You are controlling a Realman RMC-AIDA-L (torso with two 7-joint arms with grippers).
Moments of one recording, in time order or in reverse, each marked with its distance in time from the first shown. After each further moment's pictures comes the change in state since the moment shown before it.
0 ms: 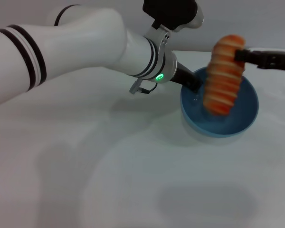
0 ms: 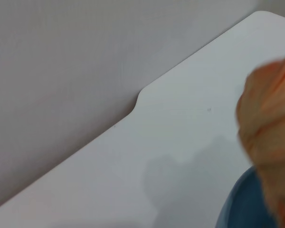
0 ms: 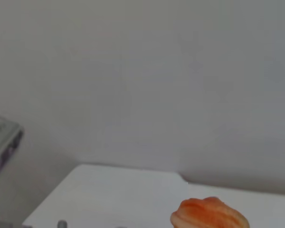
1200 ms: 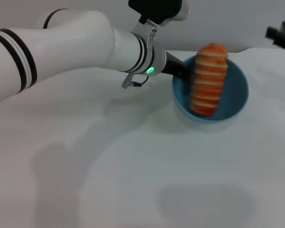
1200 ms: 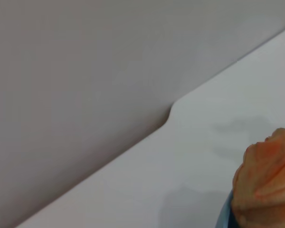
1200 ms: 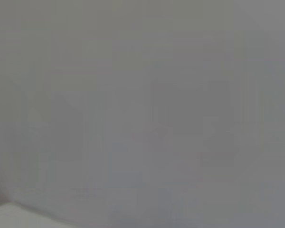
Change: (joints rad) left arm 0.023 0.011 -0.019 -0.023 -0.002 -0.080 0.010; right arm -0.137 0.007 -0.041 -0.089 0.260 0.123 -0.401
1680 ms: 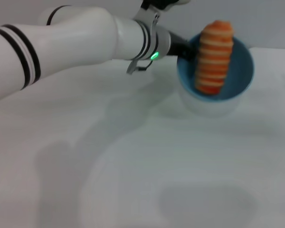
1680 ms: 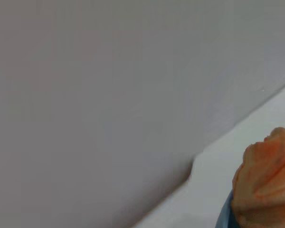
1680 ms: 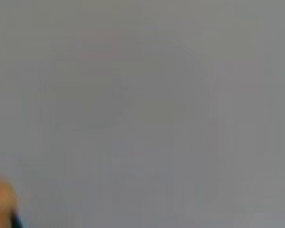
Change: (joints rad) left arm -0.026 -0.001 0.005 -0.016 0.007 -0.142 0.011; right arm -0.093 0.001 0.019 0.172 0.267 0.242 -0.445
